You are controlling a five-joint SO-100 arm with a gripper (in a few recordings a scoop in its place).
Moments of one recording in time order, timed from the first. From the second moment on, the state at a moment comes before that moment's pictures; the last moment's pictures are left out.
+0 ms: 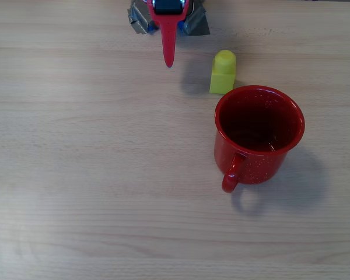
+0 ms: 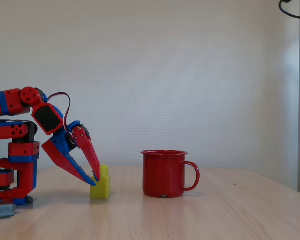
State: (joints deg) arm -3.4 188.4 173.4 61.3 2.3
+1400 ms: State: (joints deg) arm -5.1 171.0 155.3 63.5 4.4
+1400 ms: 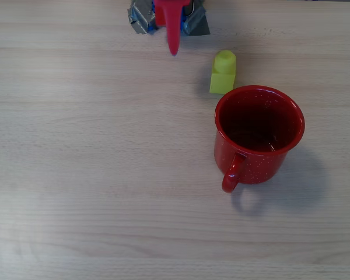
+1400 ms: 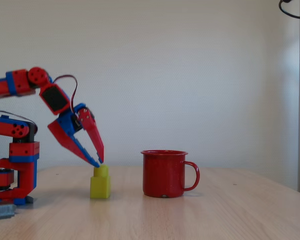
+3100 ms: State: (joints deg) arm -38.9 126.6 123.5 82.1 37.5
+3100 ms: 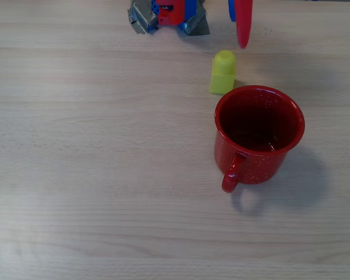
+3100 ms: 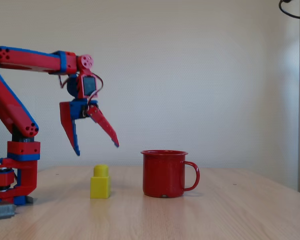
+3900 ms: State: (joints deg) arm -33.4 111.2 127.0 69.2 34.3
